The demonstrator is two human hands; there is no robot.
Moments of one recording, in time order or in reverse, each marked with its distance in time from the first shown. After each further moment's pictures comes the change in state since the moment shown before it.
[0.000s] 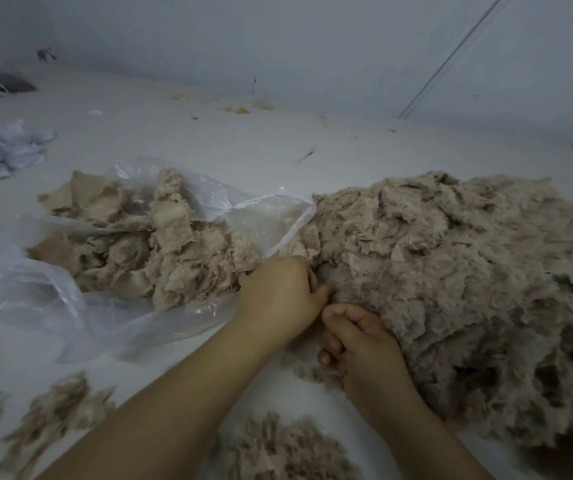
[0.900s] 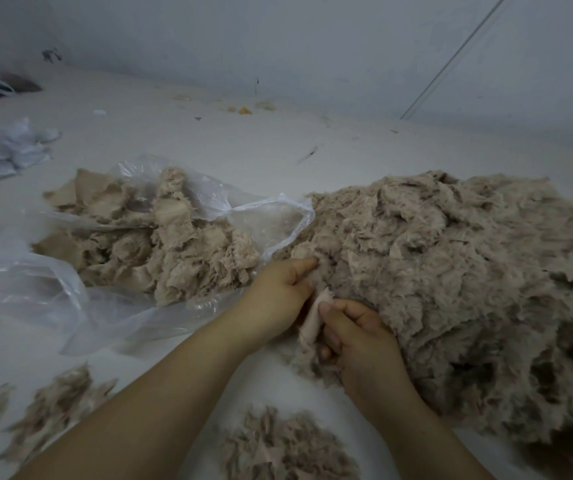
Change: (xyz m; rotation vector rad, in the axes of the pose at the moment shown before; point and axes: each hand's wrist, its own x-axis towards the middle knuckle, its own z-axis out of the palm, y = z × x) left_hand -0.005 -0.014 0.007 -0.873 -0.239 -0.169; right_hand 0.002 0.001 -0.001 -0.061 -0.045 -0.078
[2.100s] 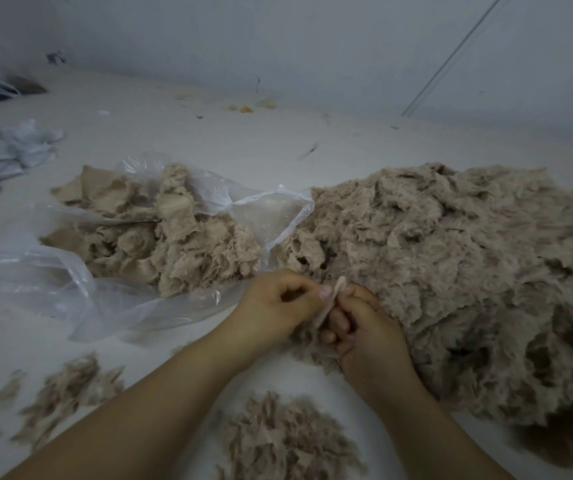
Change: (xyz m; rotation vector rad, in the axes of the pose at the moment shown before) left_hand -0.039 -0.001 0.000 -0.111 -0.100 0.138; right_hand -0.006 -0.006 -0.005 0.225 -0.058 0.041
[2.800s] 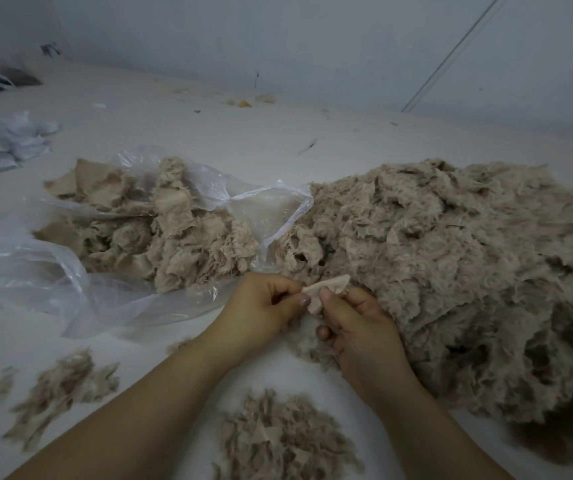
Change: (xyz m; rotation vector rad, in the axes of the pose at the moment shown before) left_hand 0.003 -0.023 -0.010 0.186 0.114 -0.030; right_hand -0.001 0.002 0.002 -0.129 0.026 -0.041
